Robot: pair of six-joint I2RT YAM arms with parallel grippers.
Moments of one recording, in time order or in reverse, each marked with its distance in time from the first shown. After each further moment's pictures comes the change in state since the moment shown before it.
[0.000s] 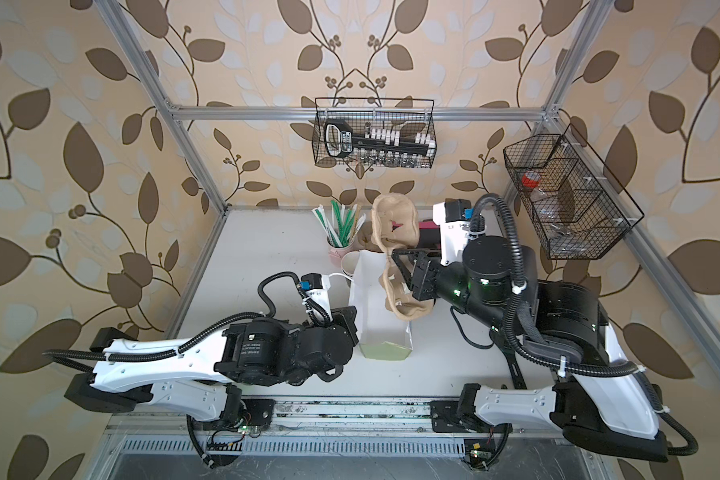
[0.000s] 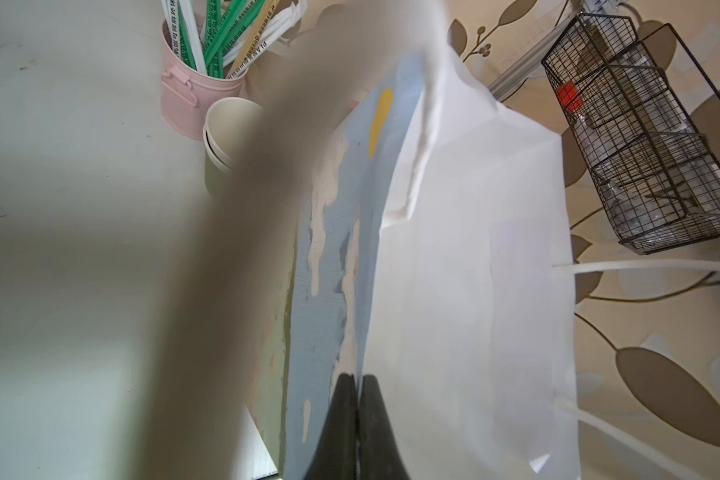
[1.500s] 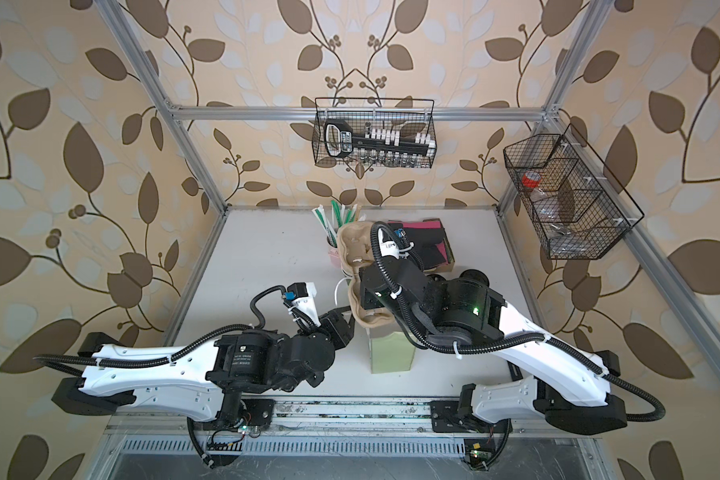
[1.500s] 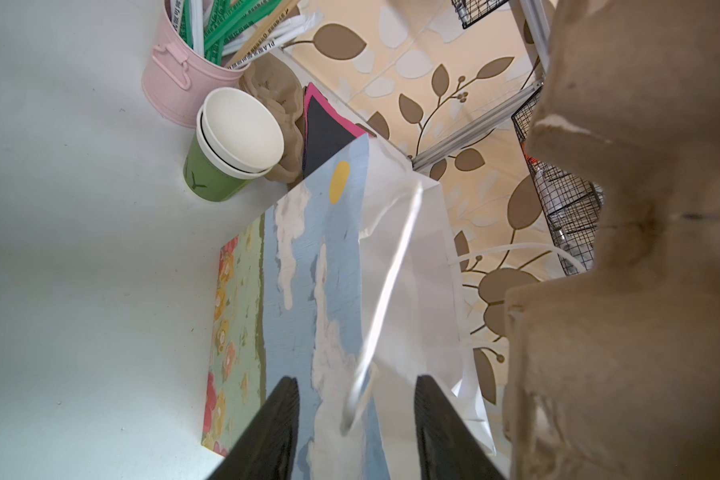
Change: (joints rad) left arm 0.000 -0.182 -0.265 0.241 -0.061 -0.041; right arm 0.100 0.133 -0.210 0.069 0.204 0.065
